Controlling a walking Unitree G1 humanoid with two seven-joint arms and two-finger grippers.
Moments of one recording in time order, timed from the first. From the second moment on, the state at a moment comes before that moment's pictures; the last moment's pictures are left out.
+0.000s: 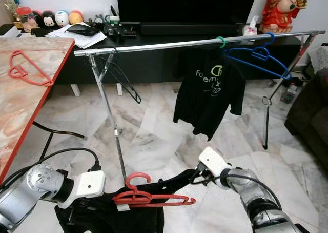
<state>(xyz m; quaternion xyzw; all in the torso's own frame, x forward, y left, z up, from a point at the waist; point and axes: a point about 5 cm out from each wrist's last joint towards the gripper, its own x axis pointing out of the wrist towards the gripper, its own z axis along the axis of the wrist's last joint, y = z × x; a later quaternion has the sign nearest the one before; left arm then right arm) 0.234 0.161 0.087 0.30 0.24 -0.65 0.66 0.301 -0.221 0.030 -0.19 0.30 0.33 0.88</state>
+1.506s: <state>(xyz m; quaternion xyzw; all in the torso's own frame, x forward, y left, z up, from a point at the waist) 0.230 0.108 0.094 0.25 0.19 -0.62 0.72 0.308 -0.219 0.141 -0.17 0.21 0.65 0.71</state>
